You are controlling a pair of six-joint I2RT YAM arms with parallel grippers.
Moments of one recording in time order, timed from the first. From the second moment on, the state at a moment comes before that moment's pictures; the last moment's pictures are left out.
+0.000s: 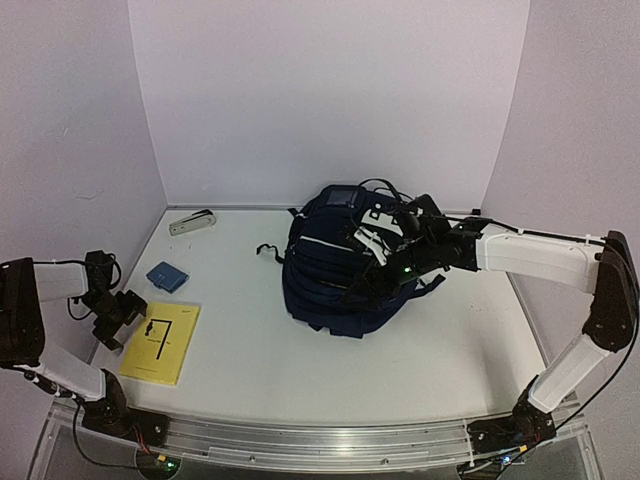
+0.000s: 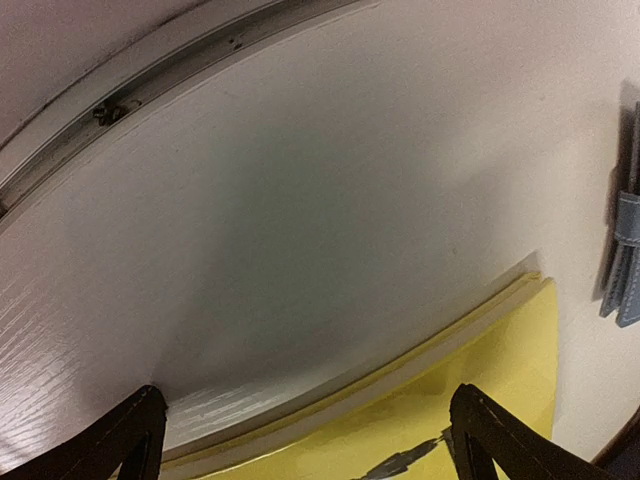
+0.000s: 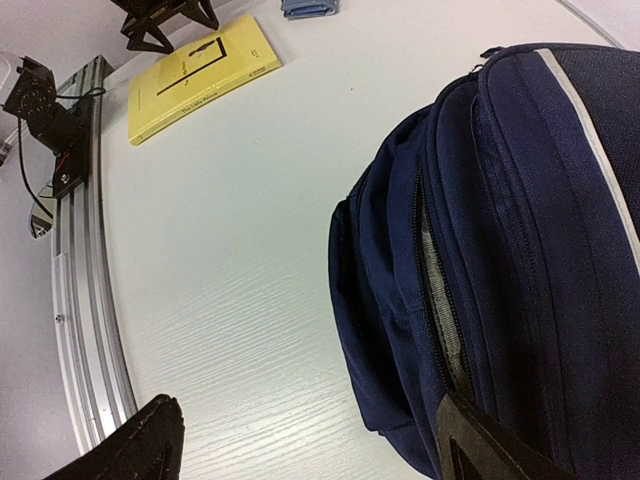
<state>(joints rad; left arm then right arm) 0.24 1.33 0.60 -0.55 0.05 -0.84 0.73 1.60 1.20 -0.44 -0.47 -0.18</state>
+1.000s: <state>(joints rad) -0.08 1.34 0.49 -0.12 0.34 -1.03 0.74 1.67 1.20 -0.46 -0.54 -0.14</state>
